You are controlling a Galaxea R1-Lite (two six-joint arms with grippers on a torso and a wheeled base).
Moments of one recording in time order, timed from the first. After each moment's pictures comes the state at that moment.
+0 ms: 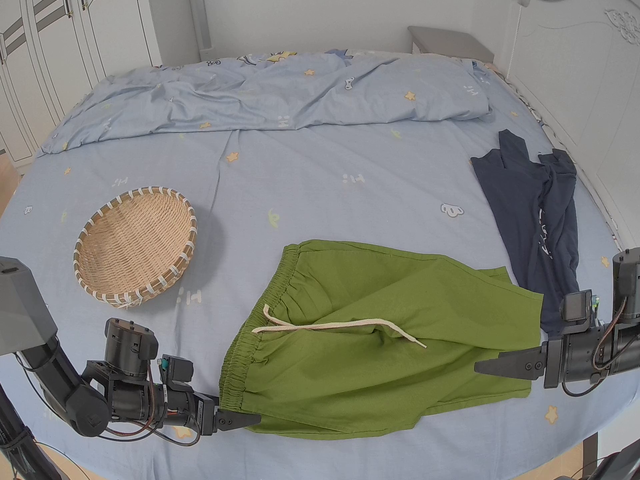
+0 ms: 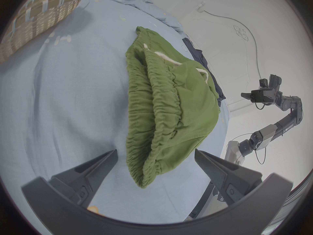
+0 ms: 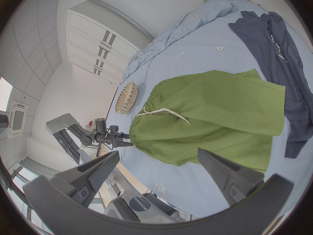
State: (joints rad) left arm -0.29 1.92 -0.25 -0.84 -0.53 -0.12; right arm 0.37 1.32 -0.45 -0.24 0.51 0.37
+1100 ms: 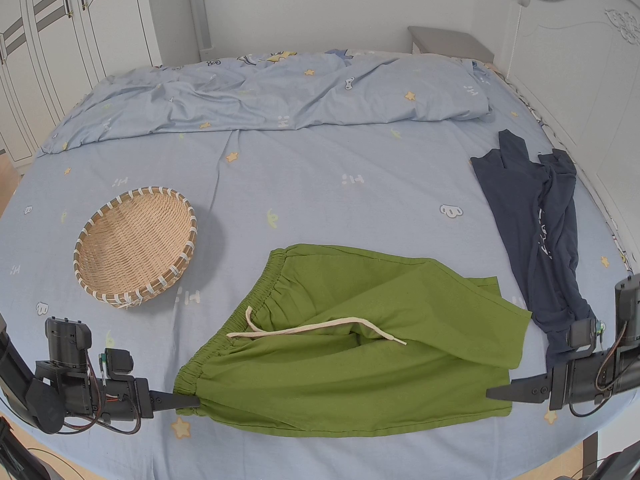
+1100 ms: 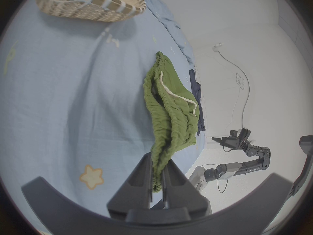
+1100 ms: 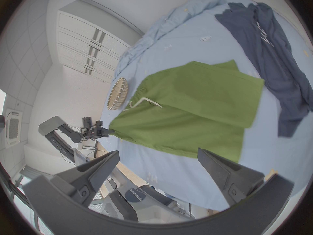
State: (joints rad) left arm 0.03 1.77 -0.13 -0.84 -0.88 -0.34; right arm 0.30 1.28 -0.35 -0.19 0.51 0.36
